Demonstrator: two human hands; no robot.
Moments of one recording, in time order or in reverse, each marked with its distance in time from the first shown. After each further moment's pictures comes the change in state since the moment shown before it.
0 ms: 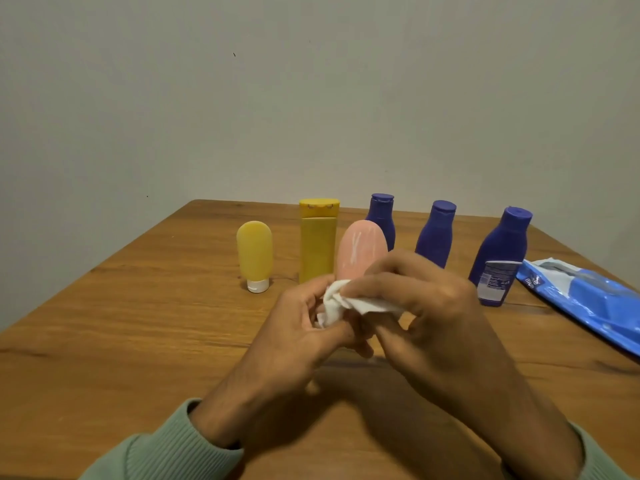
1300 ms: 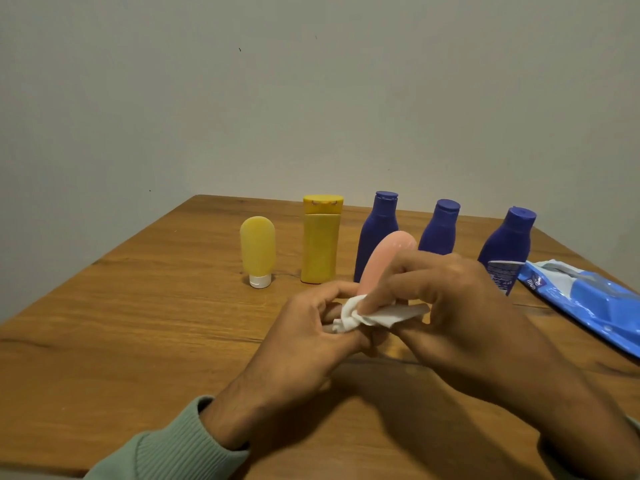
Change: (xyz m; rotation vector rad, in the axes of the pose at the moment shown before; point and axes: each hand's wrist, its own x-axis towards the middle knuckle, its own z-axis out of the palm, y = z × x) left_hand -0.003 -0.007 0.007 0.030 0.025 -0.059; right_hand 0.011 -0.003 -0.028 -0.040 -0.325 0.133
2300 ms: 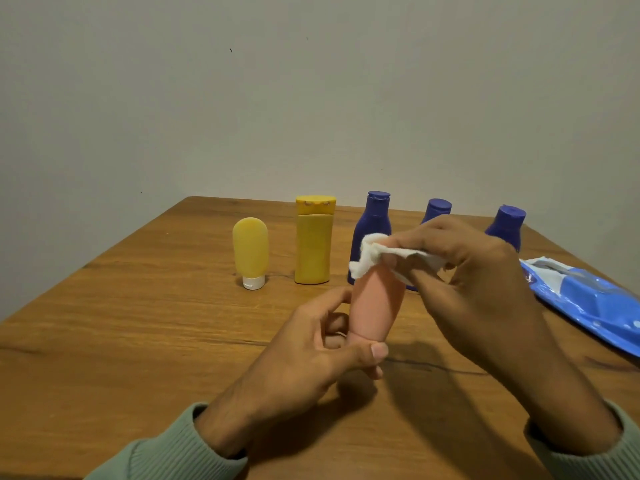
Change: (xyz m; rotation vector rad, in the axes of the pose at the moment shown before) left_hand -0.005 0.002 0.004 -0.107 -0.098 -0.136; right_hand 0.003 0.018 0.004 0.075 0.382 0.070
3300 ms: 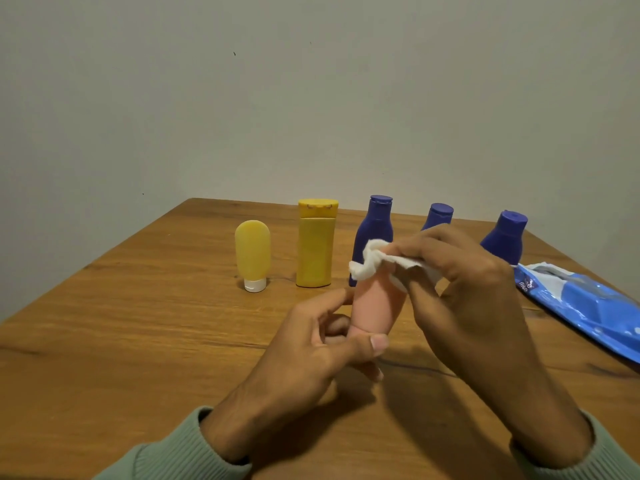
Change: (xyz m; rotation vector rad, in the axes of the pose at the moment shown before) left_hand 0.002 -0.004 -0.001 0.002 0.053 0.068; right_hand -0.008 0.001 0.011 -0.067 0.128 -0.099
